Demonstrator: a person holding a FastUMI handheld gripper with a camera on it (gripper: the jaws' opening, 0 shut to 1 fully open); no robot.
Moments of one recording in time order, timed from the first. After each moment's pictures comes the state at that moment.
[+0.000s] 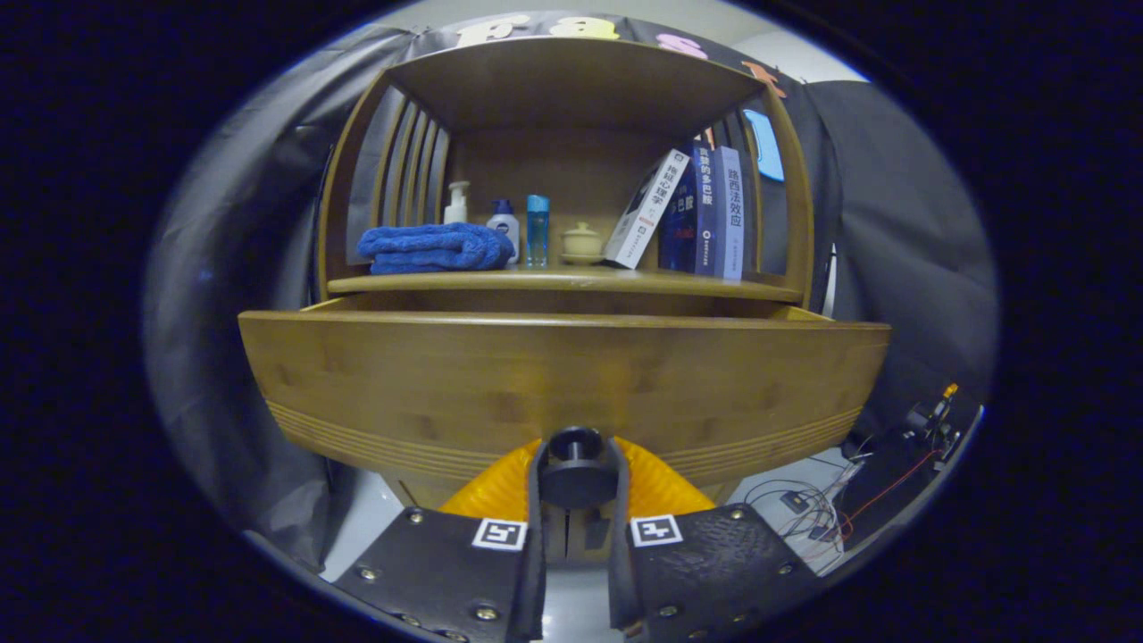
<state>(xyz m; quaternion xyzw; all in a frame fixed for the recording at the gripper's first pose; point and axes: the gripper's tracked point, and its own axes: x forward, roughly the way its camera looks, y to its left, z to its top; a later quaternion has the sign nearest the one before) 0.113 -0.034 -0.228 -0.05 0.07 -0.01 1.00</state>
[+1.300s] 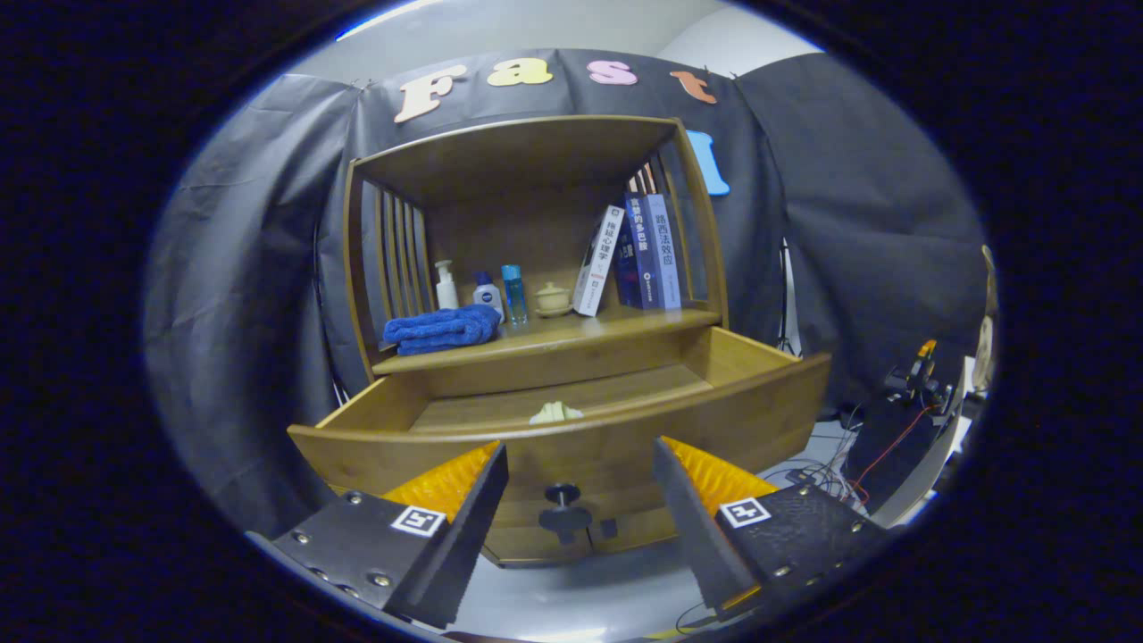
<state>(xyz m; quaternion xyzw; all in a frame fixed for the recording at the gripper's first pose) 0.020 -0.042 -0.139 0.04 0.02 -0.03 1.00</state>
